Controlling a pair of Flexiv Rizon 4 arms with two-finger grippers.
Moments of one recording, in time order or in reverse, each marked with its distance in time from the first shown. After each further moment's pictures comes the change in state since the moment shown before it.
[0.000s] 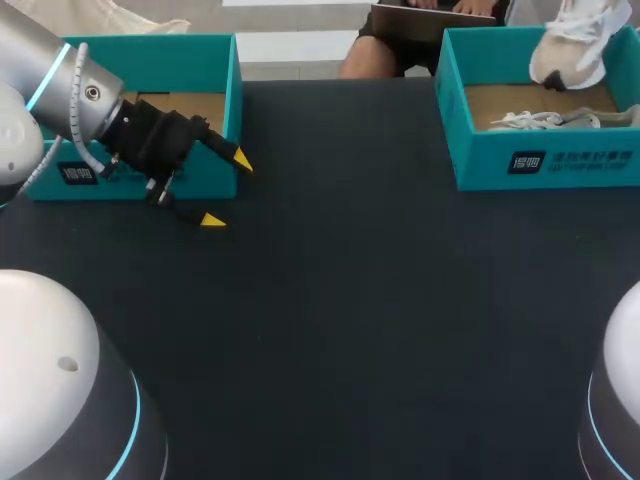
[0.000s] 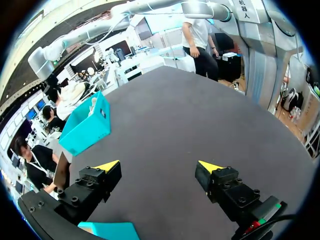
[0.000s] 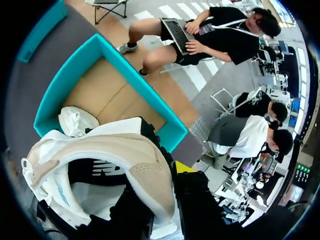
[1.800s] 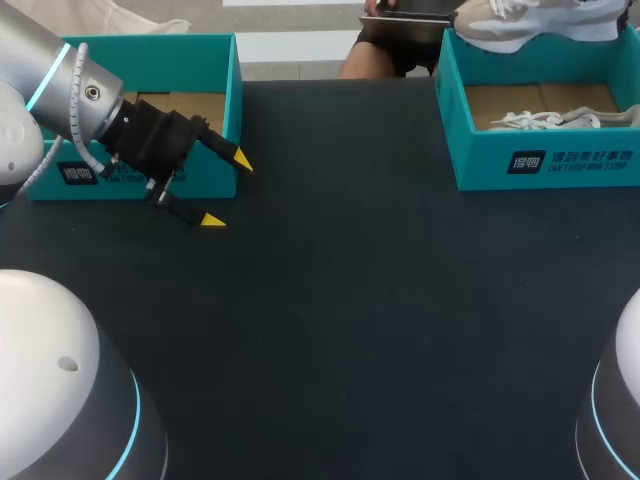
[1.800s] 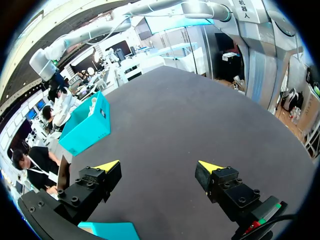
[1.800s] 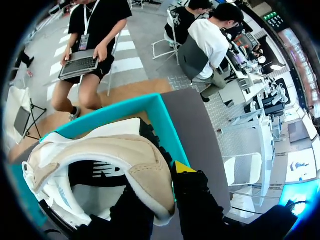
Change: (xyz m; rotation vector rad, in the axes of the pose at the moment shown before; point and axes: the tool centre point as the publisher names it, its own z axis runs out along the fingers) left arm 0.000 0.000 0.000 0.000 0.000 0.000; right arm 0.042 -0.030 0.014 0.121 0.028 1.085
